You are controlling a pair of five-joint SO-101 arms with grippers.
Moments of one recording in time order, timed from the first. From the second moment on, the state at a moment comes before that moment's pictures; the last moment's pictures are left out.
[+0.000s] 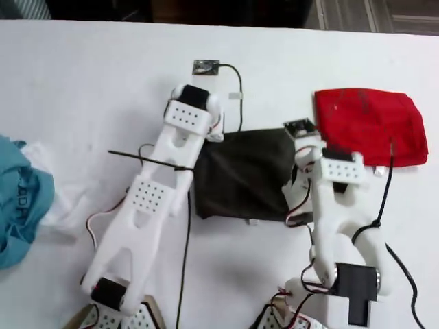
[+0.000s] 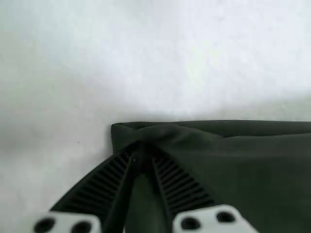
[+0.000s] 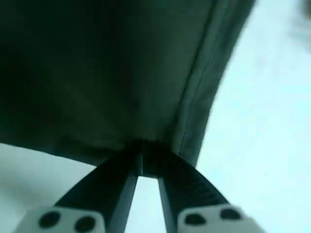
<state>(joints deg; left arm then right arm) 13.7 77.2 -88.2 99.9 21.4 3.2 -10.4 41.4 67.7 24.5</state>
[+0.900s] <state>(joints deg) 7.8 69.6 -88.3 101.3 21.2 2.7 -23.9 29.0 70.6 21.6</state>
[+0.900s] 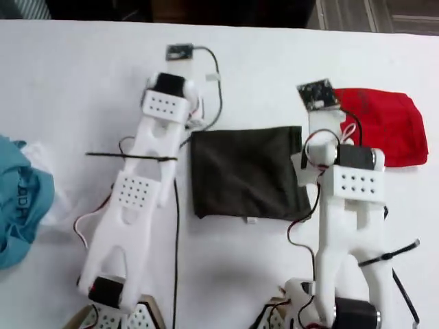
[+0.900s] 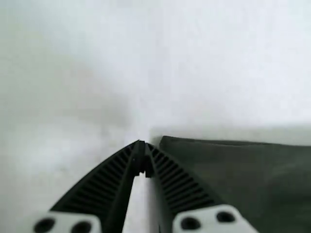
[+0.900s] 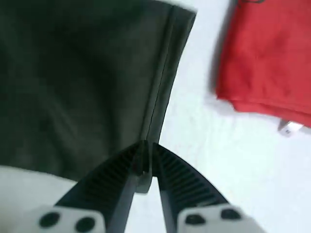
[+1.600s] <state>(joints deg) 15.9 4.9 0.1 84.5 13.4 2.9 26.7 -25.8 87.8 9.2</state>
